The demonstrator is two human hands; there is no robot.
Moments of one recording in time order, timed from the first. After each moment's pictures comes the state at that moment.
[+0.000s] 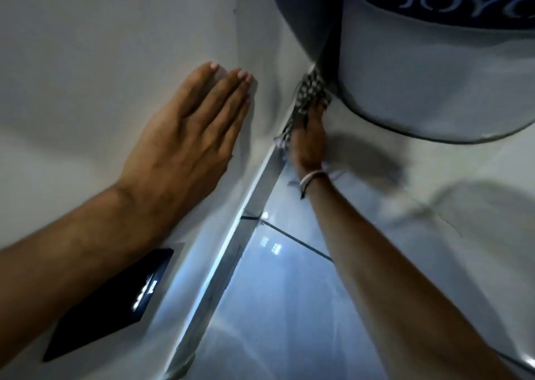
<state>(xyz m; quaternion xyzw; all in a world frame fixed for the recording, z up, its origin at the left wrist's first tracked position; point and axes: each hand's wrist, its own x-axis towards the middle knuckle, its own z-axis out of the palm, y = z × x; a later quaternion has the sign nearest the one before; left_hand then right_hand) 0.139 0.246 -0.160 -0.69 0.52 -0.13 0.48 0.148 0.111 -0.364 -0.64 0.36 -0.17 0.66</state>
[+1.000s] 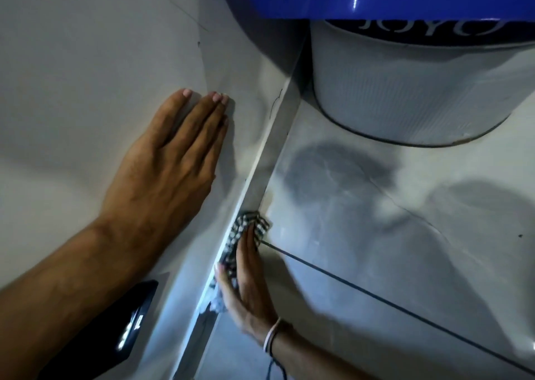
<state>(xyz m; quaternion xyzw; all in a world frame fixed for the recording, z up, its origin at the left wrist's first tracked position) 0.144 0.237 -0.162 -0.71 0.51 -0.13 0.47 -0.001 0.282 -0.371 -0.68 0.19 -0.07 0.70</state>
